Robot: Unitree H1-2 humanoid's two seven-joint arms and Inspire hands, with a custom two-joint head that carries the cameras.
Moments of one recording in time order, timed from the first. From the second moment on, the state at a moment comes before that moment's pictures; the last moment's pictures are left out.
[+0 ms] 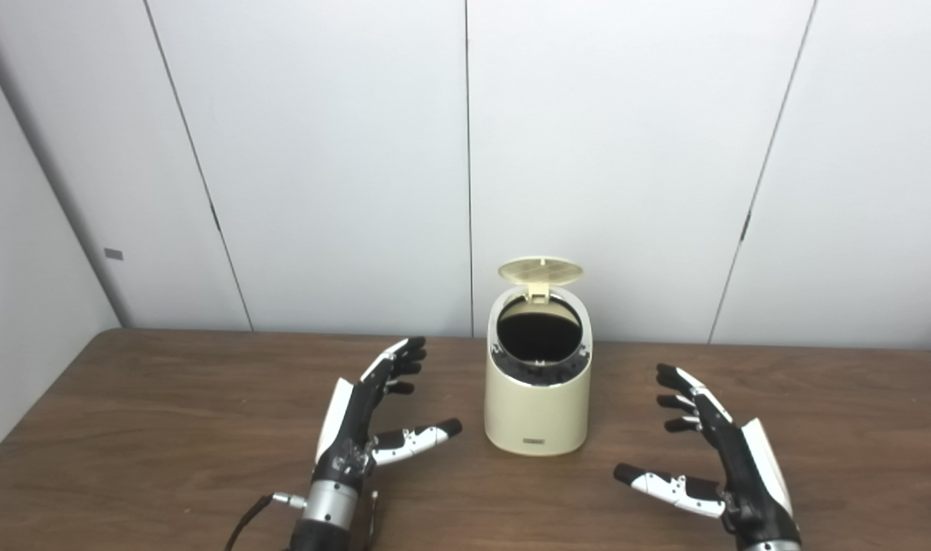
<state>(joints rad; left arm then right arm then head) -0.28 0.12 -0.05 0.27 0.24 -0.29 0.15 -0.19 -0.16 0.08 -0.03 -0.41 -0.14 -0.09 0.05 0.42</state>
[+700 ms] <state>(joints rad) -0.28 0.11 -0.05 0.29 0.27 -0.32 0.16 -0.60 -0.29 0.17 -0.13 -0.59 0.13 0.19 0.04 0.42</state>
